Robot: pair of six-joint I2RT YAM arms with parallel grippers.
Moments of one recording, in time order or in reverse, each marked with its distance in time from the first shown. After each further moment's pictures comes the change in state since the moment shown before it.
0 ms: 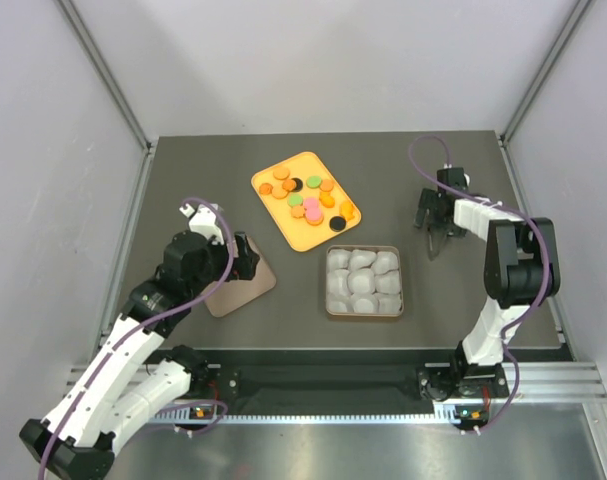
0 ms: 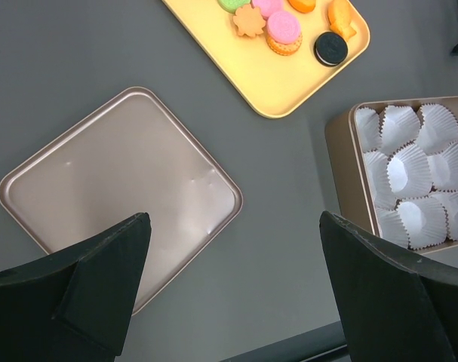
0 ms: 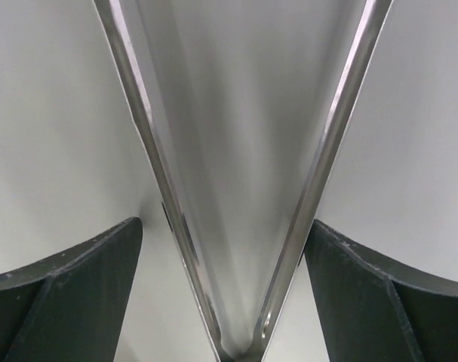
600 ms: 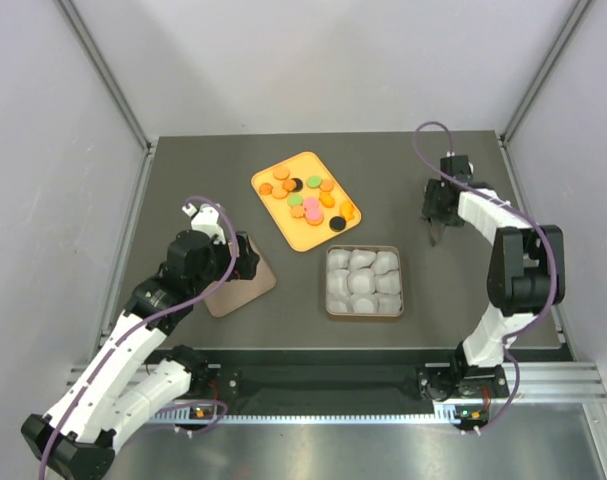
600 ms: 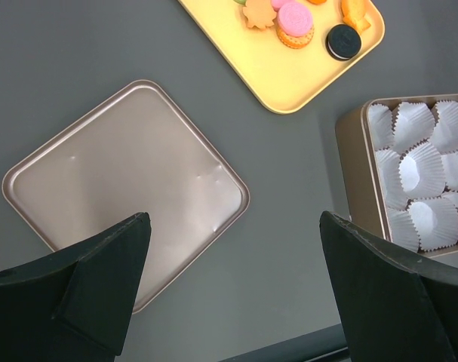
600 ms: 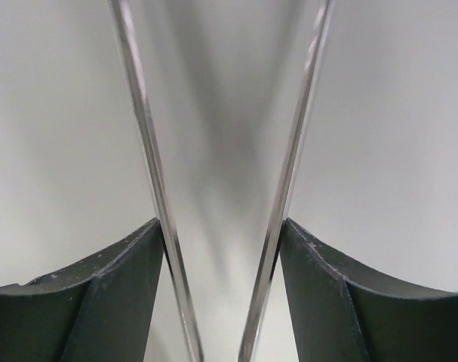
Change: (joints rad) left arm 0.000 0.024 -0.002 -0.003 -0.011 0.000; right arm 0.010 -0.032 0.074 -0.102 -0.005 -0.005
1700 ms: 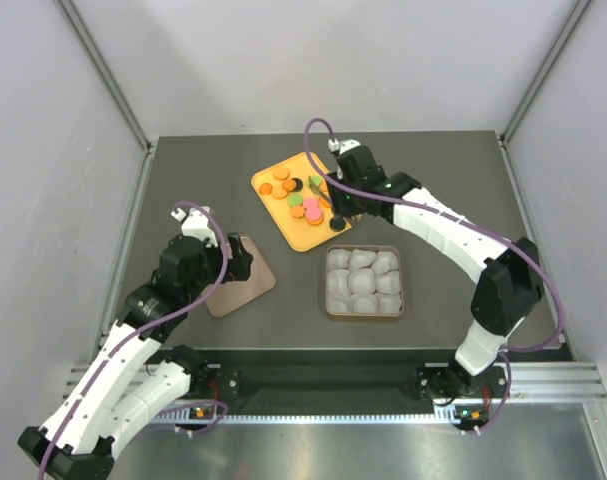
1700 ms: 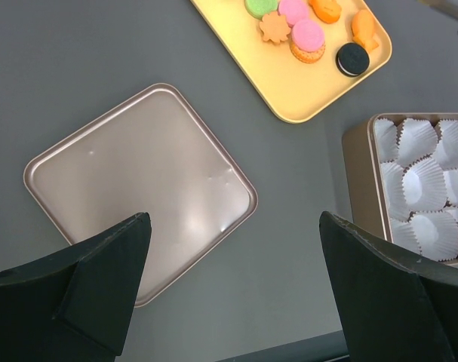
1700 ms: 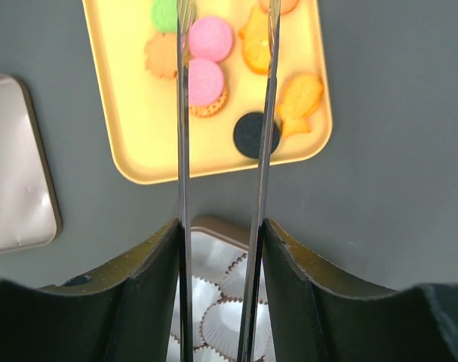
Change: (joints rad) left arm 0.000 -0.066 -0.002 -0.034 -0.060 -0.029; right arm 0.611 -0.084 0.345 -0.182 0.012 -0.035
